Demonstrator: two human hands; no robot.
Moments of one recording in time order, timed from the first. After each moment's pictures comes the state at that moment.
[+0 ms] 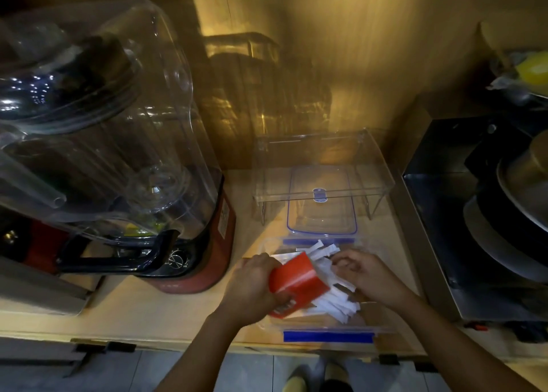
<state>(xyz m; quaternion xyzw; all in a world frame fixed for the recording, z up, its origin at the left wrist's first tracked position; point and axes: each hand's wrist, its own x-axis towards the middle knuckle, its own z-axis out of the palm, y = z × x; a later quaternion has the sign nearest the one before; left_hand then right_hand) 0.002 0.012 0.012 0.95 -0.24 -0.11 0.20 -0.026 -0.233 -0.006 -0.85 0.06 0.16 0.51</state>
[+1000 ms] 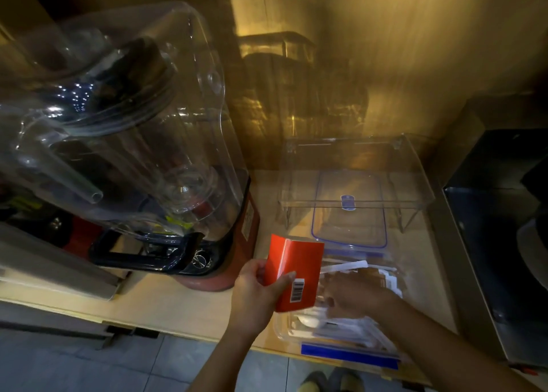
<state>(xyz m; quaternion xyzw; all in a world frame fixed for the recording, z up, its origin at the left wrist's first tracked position) -0.014 0.017 0.025 0.83 0.12 -0.08 0.55 0.020 -0.179 -0.035 -0.92 -0.25 0.29 0.08</state>
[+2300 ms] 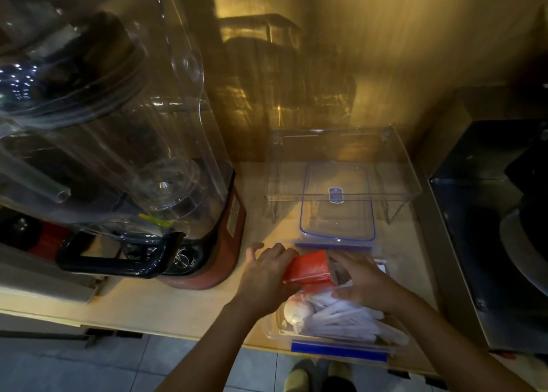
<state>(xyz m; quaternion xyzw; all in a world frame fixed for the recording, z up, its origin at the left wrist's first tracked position) 0.020 -0.001 0.010 0.96 -0.23 -0.10 0.15 0.007 -0.224 -0.027 -0.91 -0.11 0.22 0.33</state>
